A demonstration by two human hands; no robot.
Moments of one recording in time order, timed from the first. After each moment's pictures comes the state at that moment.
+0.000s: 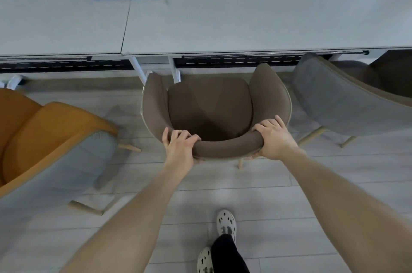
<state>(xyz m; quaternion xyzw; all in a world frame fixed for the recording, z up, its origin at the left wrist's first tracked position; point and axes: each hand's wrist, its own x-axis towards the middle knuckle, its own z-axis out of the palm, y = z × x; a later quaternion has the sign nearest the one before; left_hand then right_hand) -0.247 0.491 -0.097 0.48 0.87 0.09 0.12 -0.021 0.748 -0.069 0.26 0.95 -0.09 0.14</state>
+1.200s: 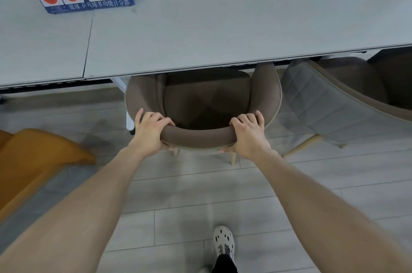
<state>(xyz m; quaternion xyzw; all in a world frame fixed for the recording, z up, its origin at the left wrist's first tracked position) -0.380 0.614 -0.088 0.55 0.82 0.06 0.11 -0.097 0.813 -0.073 0.33 0.93 -0.12 0.07</state>
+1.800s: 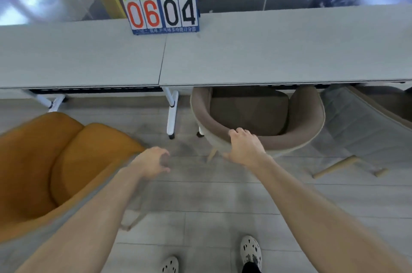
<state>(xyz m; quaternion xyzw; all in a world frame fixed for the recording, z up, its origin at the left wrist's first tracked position) -0.448 0.409 -0.005 0.40 0.85 -0.02 0.35 -0.221 0.660 0.017 0.30 0.93 -0.16 0.14</state>
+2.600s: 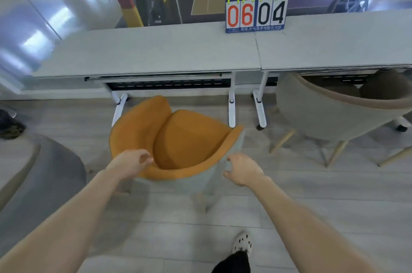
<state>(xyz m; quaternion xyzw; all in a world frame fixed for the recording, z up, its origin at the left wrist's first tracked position) -0.701 -0.125 0.058 0.35 0.90 -0.01 0.26 -0.414 0.143 0.025 0.31 0.90 -0.26 0.19</state>
